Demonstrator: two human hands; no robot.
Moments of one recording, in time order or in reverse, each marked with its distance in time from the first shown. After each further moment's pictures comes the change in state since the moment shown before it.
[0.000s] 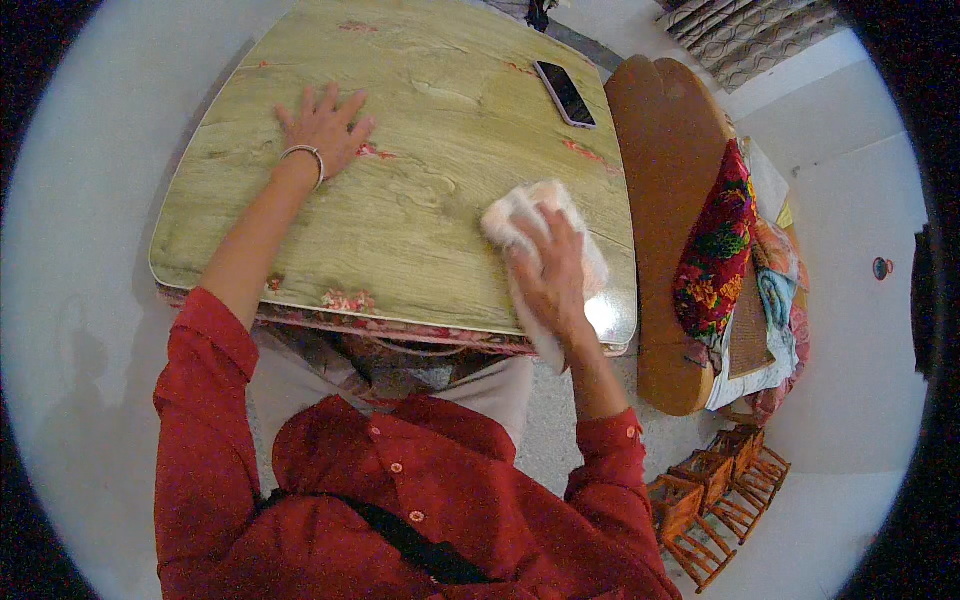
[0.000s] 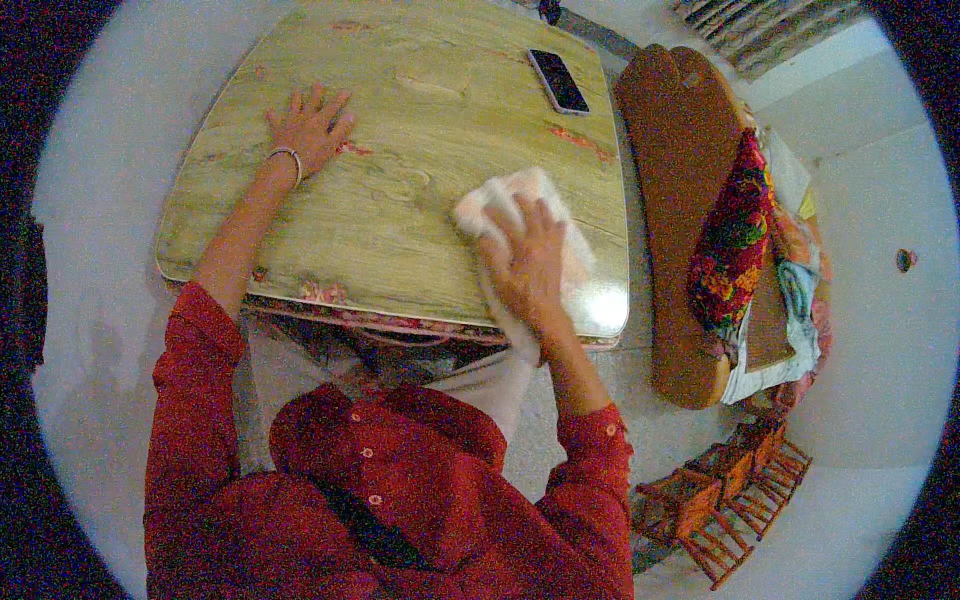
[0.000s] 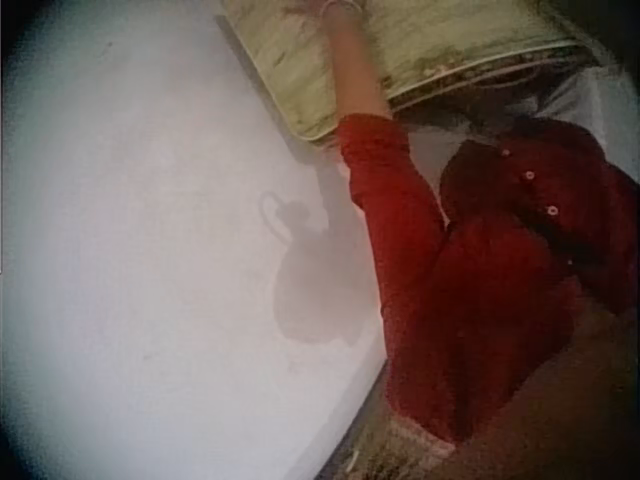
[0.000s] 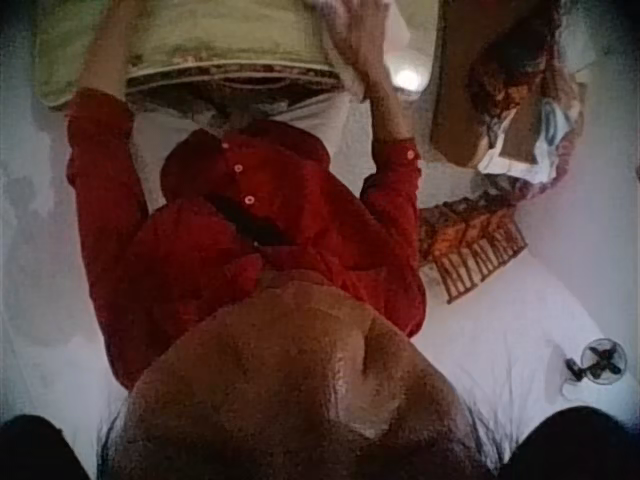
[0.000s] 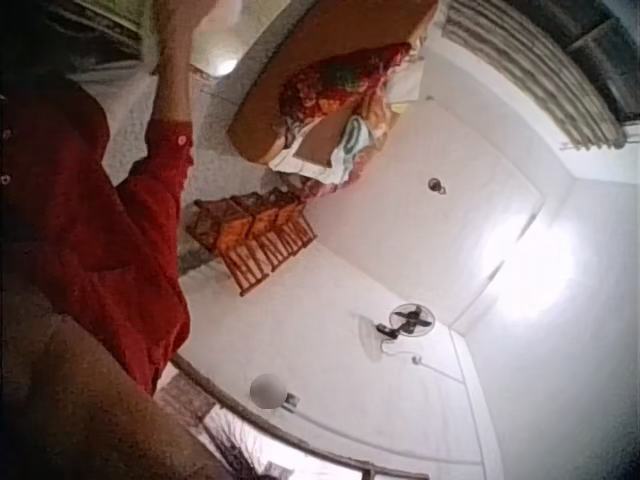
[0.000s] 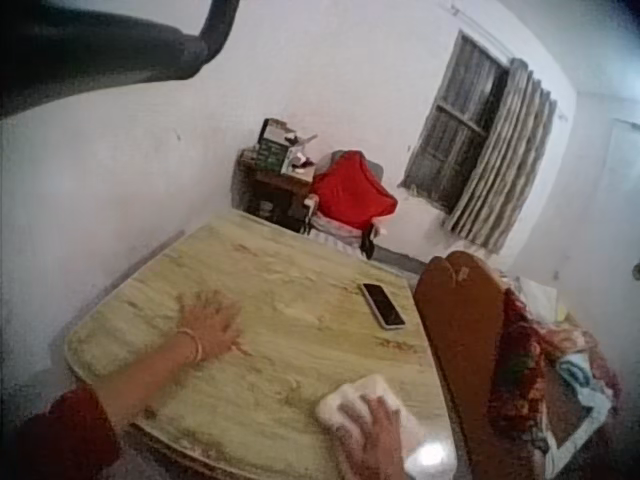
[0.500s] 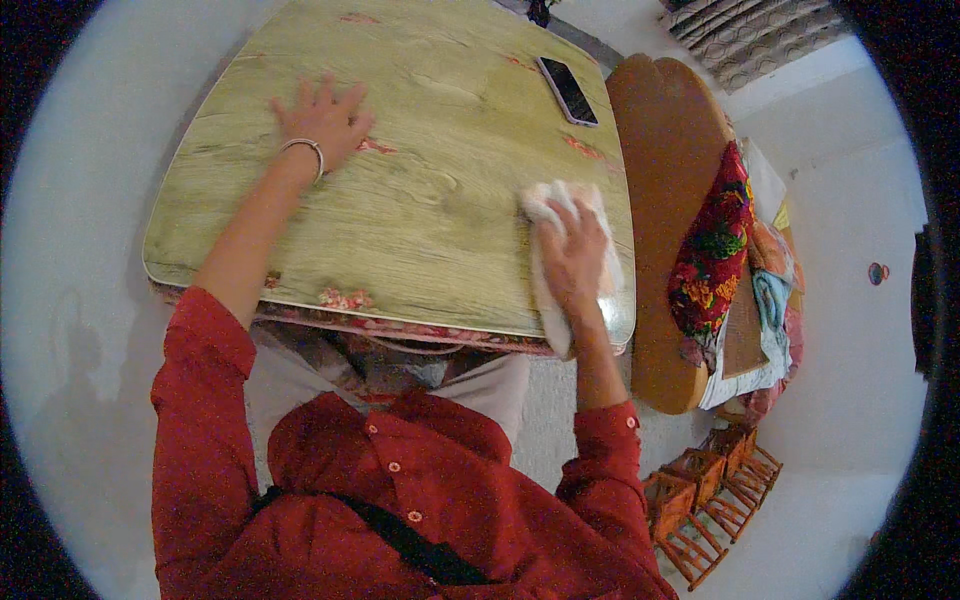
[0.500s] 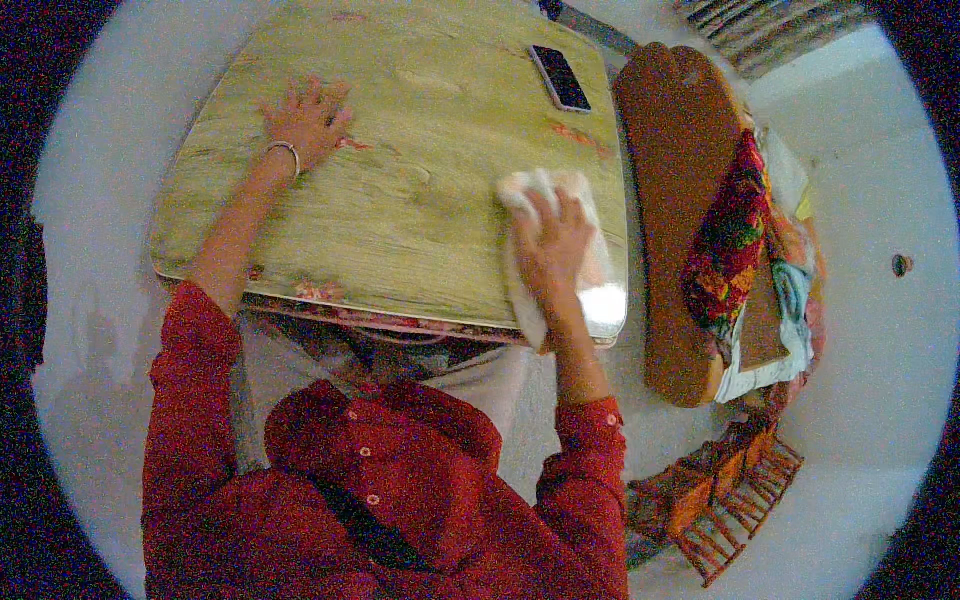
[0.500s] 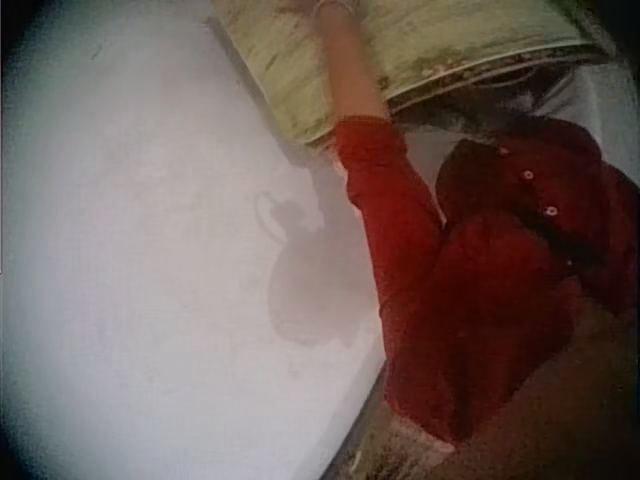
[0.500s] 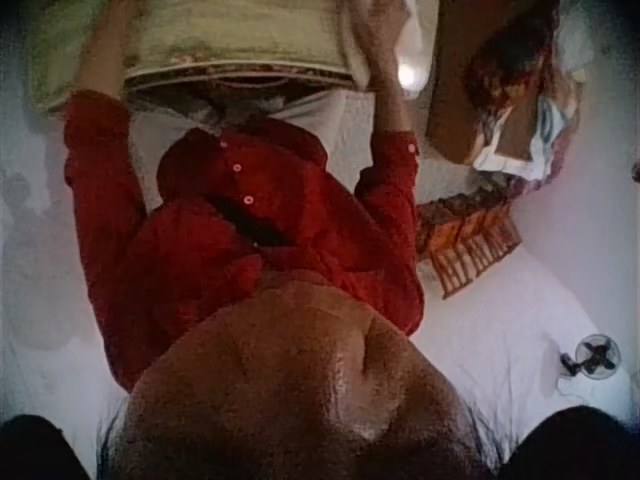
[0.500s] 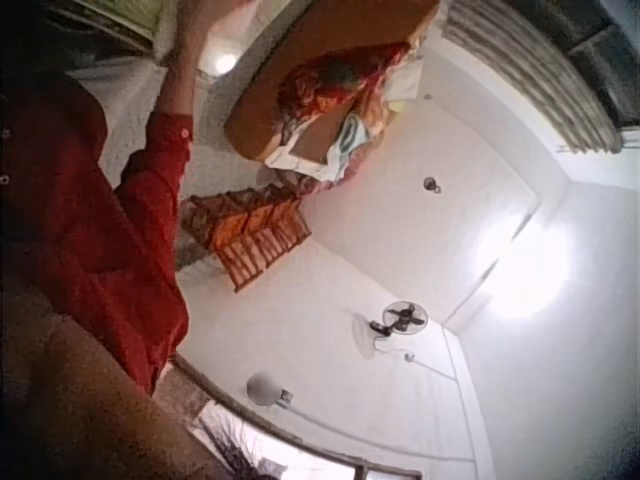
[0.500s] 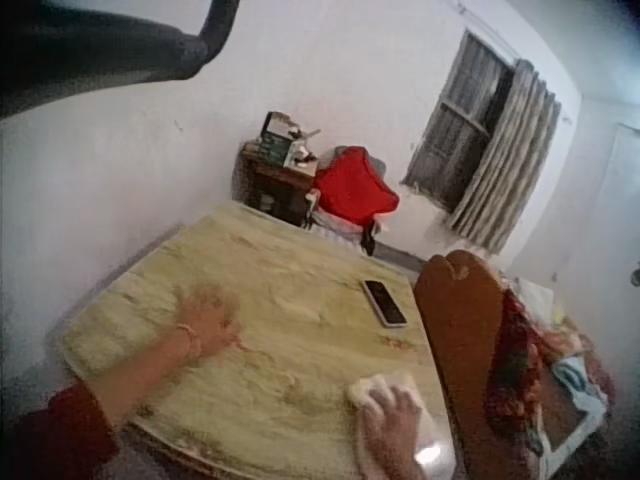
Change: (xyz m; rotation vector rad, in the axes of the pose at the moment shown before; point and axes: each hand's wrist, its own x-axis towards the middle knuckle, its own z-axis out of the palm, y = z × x) left_hand -0.001 0.007 -0.009 0.013 -0.037 -0.030; right_hand 0.012 0.035 0.003 -0.110 0.148 0.146
